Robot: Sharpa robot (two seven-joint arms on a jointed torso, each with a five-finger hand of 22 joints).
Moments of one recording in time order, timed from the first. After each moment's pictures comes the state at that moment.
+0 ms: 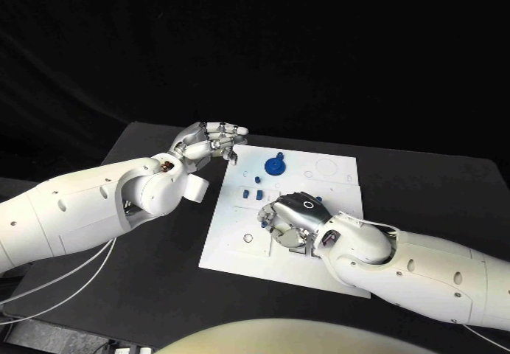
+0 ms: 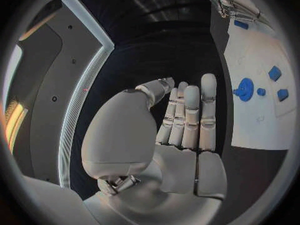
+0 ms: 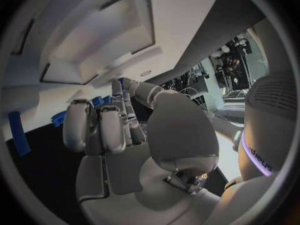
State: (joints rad) left arm 1.08 -0.90 0.07 1.52 -0.11 -0.15 0.40; left_hand 1.37 -0.19 0.57 0.00 0.22 0.89 0.18 0.36 0.16 1.04 0.11 0.46 0.14 1.06 0.04 1.28 0.42 0.17 1.02 0.12 0.95 0.63; right arm 1.01 -0.64 -0.13 1.59 -1.77 -0.47 -0.12; right_hand 1.24 -0.16 0.70 -0.10 0.10 0.95 0.18 0.23 0.36 1.16 0.10 0.08 0.14 1.46 0.01 1.35 1.11 0.08 1.36 0.12 1.30 1.30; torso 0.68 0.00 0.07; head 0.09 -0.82
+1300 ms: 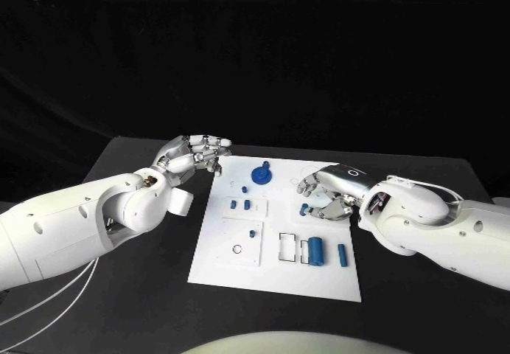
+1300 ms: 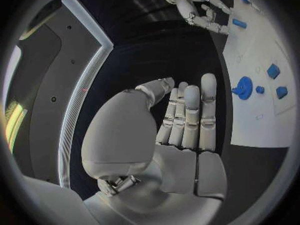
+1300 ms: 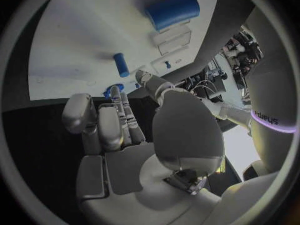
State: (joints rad) left arm 1.08 -0.91 0.07 1.52 -0.11 -0.15 0.39; left_hand 1.37 -0.19 0.57 0.00 0.22 0.89 0.19 0.36 0.16 1.04 0.11 0.46 0.14 1.06 0.04 1.28 0.42 0.17 1.02 0.12 0.94 0.63; right arm 1.18 -0.90 -0.11 1.66 -1.62 -0.31 -0.10; right_hand 1.19 -0.23 0.50 -0.05 0.21 0.86 0.17 0.17 0.36 1.02 0.11 0.13 0.10 1.46 0.03 1.31 1.01 0.09 1.30 0.13 1.18 1.21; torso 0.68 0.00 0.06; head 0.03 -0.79
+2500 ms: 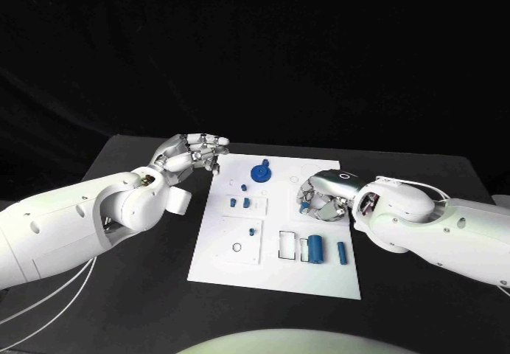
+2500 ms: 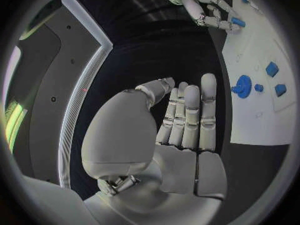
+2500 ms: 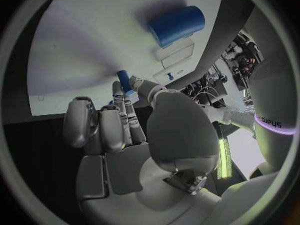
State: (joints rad) left arm 1.08 -0.91 0.07 1.52 -0.11 -0.15 0.39; left_hand 1.37 -0.19 0.57 0.00 0.22 0.89 0.19 0.36 0.16 1.03 0.11 0.46 0.14 1.06 0.04 1.27 0.42 0.17 1.02 0.12 0.94 0.63; right arm 1.17 -0.86 -0.11 1.61 -1.62 -0.25 -0.12; right_hand 1.28 -0.14 0.59 -0.03 0.08 0.98 0.15 0.24 0.38 1.13 0.08 0.22 0.09 1.47 0.01 1.35 1.07 0.09 1.37 0.11 1.26 1.30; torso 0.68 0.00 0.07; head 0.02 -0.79
